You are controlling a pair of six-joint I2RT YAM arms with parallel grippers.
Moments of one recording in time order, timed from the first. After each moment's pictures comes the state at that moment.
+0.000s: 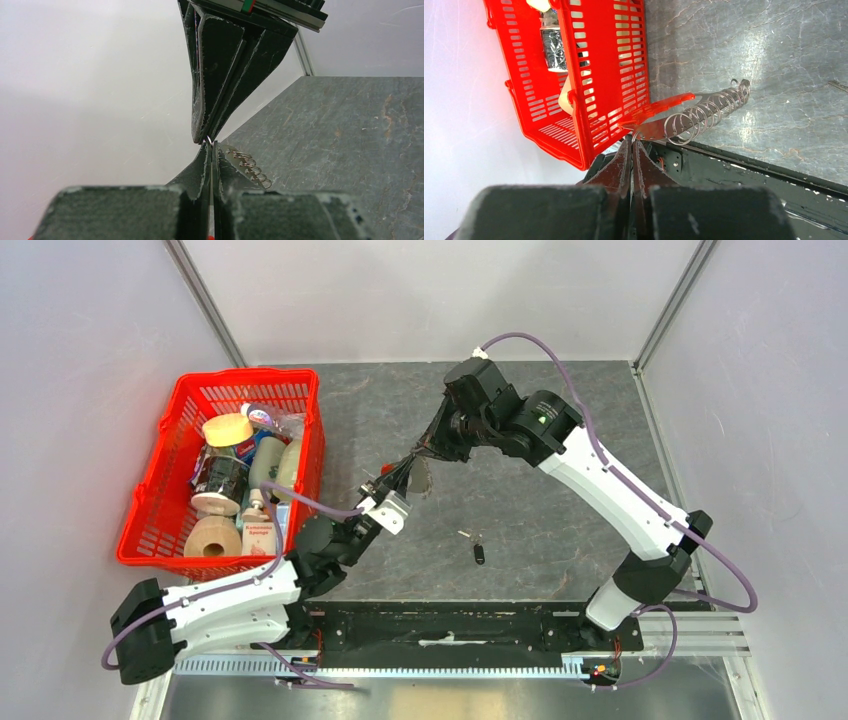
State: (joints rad) left arm -1.04 0.90 0.46 0.84 -0.30 0.64; right arm 0.87 1.63 1.97 -1.03 0.03 1.14
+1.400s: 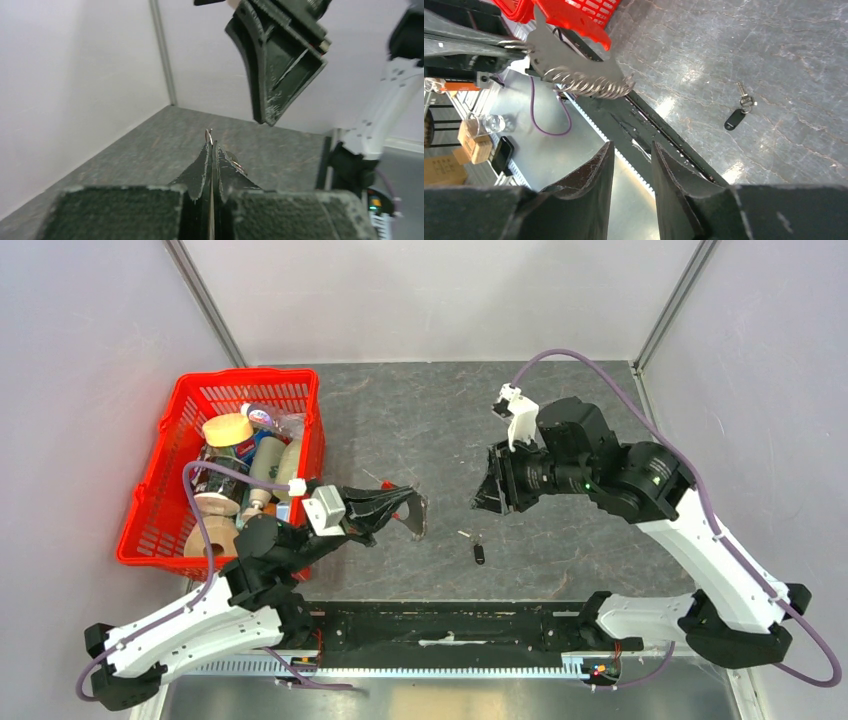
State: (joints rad) left arm -1.04 0.58 0.65 0.27 0.03 0.12; right arm 0.85 1.20 1.68 -1.11 -0.22 0.46
